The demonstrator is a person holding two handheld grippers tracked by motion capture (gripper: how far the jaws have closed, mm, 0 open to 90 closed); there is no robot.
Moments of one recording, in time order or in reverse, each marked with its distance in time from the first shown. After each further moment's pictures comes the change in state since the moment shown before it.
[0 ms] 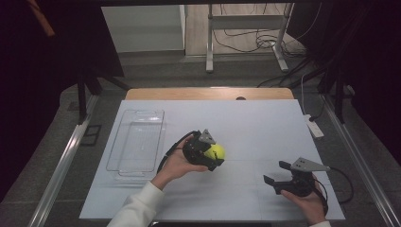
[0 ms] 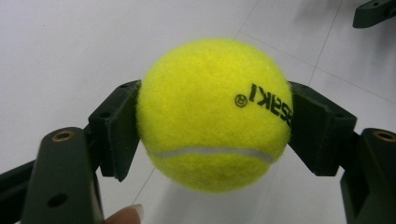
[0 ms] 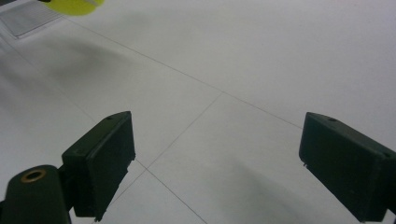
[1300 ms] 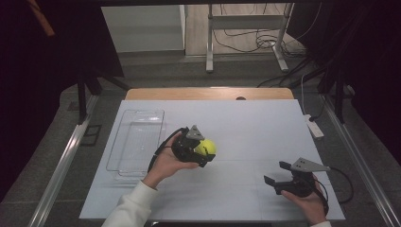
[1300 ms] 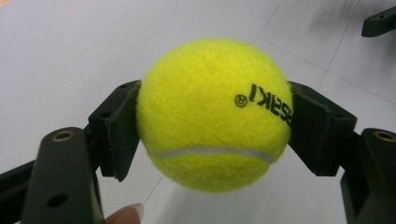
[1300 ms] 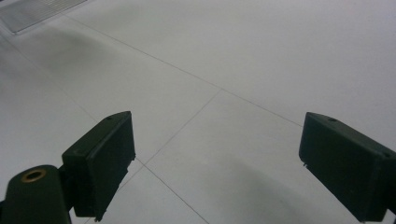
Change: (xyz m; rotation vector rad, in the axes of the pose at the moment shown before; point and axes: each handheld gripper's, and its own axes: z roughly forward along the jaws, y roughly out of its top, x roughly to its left) left arm 0.012 -0.011 -0.028 -0.045 0.052 -0.045; right arm -0.001 -0.001 -0.001 0.005 -0.001 -0.006
